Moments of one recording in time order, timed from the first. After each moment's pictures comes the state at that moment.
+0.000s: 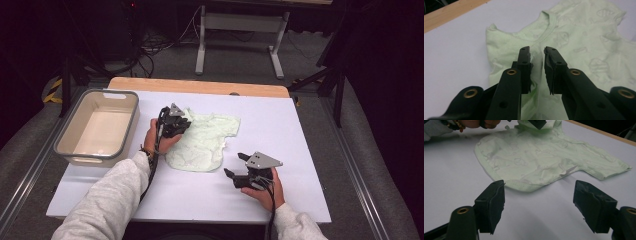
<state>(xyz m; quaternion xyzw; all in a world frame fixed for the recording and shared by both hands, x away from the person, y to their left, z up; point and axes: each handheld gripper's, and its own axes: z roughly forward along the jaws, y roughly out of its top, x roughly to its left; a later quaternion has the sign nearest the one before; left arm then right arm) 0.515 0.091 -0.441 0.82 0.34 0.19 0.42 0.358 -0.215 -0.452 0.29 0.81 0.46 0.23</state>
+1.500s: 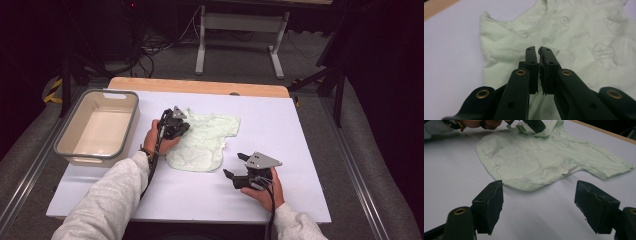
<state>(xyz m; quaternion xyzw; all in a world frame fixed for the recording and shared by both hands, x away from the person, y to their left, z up) 0.518 0.080 -0.458 0.86 0.31 0.18 0.36 0.359 -0.215 -0.453 0.28 0.81 0.46 0.23</state>
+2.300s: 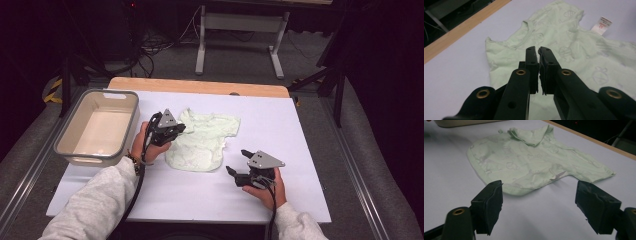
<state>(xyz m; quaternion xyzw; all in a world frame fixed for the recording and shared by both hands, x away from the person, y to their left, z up) 0.464 0.111 -0.420 0.84 0.24 0.23 0.42 0.358 -0.219 -0.446 0.28 0.80 0.46 0.27</state>
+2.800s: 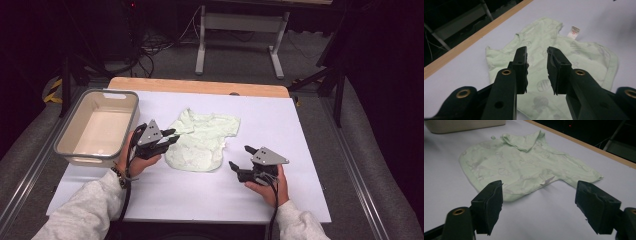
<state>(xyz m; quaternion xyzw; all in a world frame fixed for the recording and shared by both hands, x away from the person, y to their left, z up) 0.415 0.142 -0.417 0.81 0.19 0.25 0.49 0.364 -0.225 -0.436 0.29 0.79 0.46 0.28</state>
